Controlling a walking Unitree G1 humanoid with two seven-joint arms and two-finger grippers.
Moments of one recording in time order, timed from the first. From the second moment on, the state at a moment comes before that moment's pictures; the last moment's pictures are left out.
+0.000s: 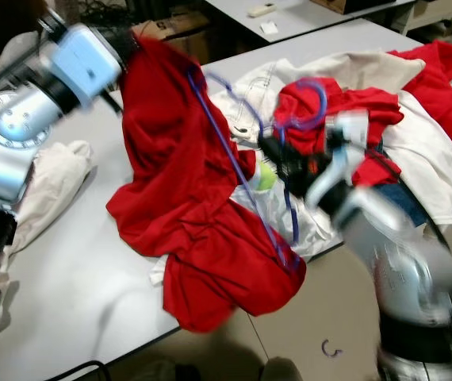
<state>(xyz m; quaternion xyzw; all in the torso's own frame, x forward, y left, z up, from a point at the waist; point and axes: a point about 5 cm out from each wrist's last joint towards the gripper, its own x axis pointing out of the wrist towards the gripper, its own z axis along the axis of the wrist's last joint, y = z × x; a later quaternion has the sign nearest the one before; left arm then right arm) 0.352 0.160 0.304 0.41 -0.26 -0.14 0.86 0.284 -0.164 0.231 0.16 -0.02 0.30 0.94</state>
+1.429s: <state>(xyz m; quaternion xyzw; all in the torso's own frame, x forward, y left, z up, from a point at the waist) 0.320 0.097 0.256 0.30 -0.20 -0.43 0.83 0.259 -0.163 0.179 0.16 0.08 0.29 0.94</state>
